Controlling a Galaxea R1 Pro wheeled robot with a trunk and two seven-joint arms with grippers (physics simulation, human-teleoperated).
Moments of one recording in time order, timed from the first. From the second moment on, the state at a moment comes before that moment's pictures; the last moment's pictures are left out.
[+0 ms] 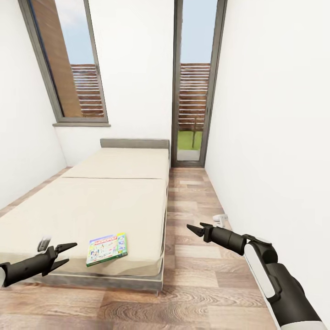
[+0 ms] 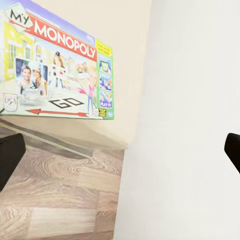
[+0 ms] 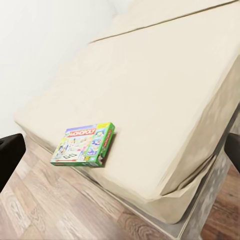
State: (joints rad) left arm -0.50 0.39 0.55 -0.78 0.18 1.03 -1.00; right arm -0.43 -0.13 0.04 -1.36 -0.41 0.65 0.63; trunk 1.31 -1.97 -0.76
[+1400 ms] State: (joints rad) left arm -0.50 0.34 0.55 -0.77 0.18 0.95 -0.97; right arm -0.43 -0.13 0.04 -1.36 -0.41 0.65 0.62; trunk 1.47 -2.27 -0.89
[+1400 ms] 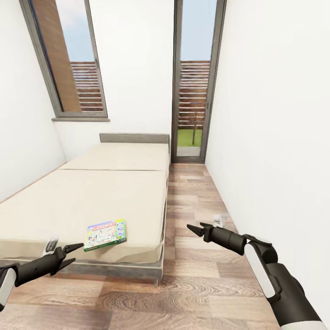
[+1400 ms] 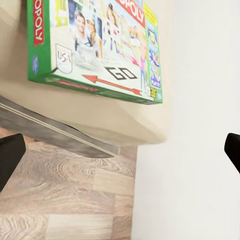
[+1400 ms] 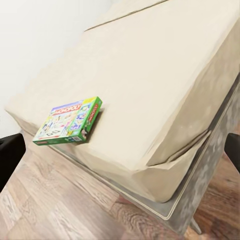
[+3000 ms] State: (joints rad) left arm -0.50 0.34 0.61 -0.77 0.40 0.90 -1.02; right arm -0.43 -0.13 -0.04 -1.48 -0.53 0.69 0.62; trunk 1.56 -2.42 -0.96
